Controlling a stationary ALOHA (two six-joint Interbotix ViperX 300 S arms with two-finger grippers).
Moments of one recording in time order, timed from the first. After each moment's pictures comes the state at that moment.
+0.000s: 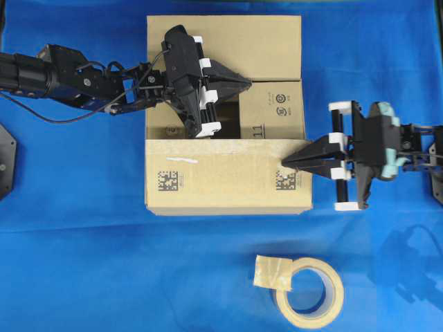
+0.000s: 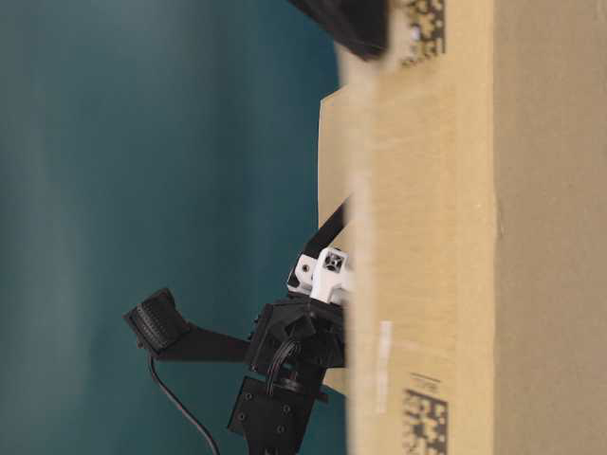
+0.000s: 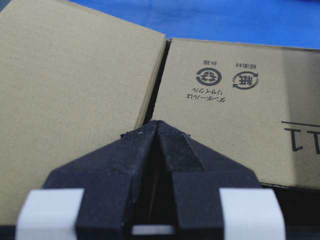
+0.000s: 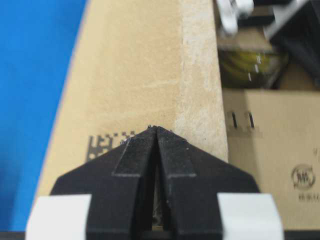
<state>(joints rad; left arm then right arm) 0.24 0.20 0.64 -0.03 -0.57 0.08 0.05 -0.30 1.08 0.14 -0.41 0.00</state>
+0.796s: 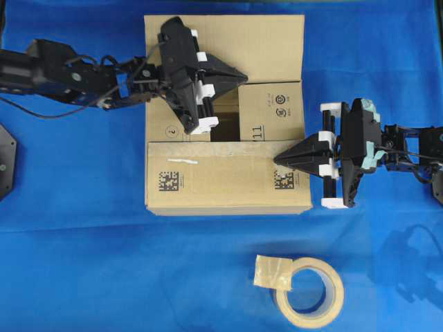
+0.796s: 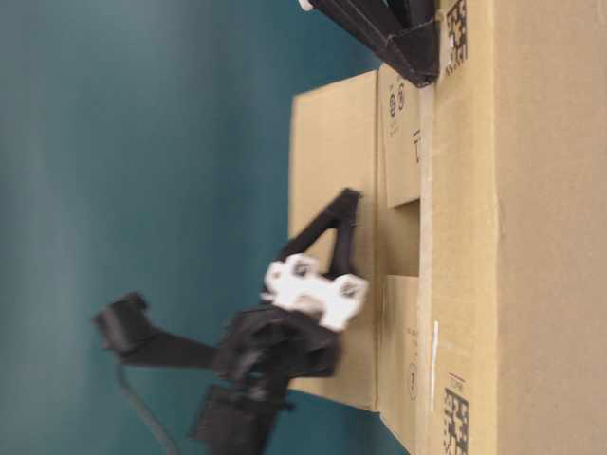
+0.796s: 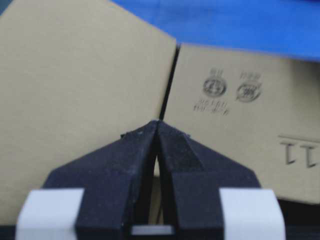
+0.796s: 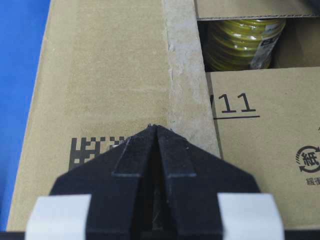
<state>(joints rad) 0.24 0.10 0.64 -0.04 -0.45 0.08 0.04 -0.21 1.06 0.21 -0.42 0.00</state>
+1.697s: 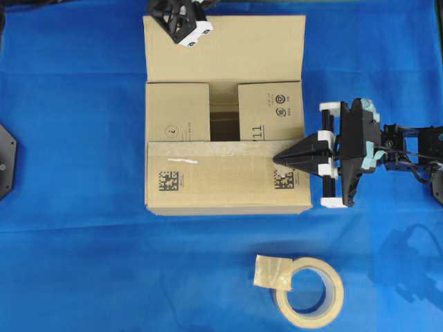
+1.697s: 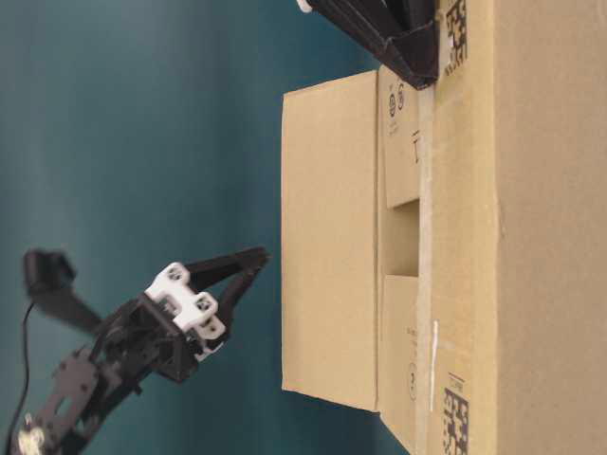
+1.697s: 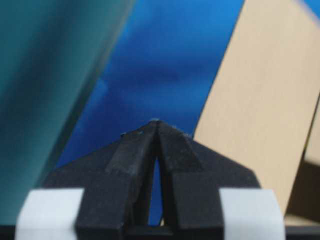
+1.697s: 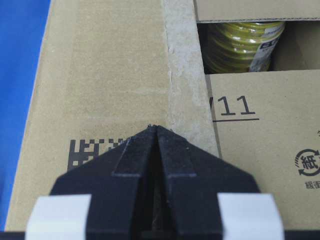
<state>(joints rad) 0.48 0.04 0.22 -0.04 0.50 0.17 0.04 -0.20 1.06 0.21 -0.44 0.00</state>
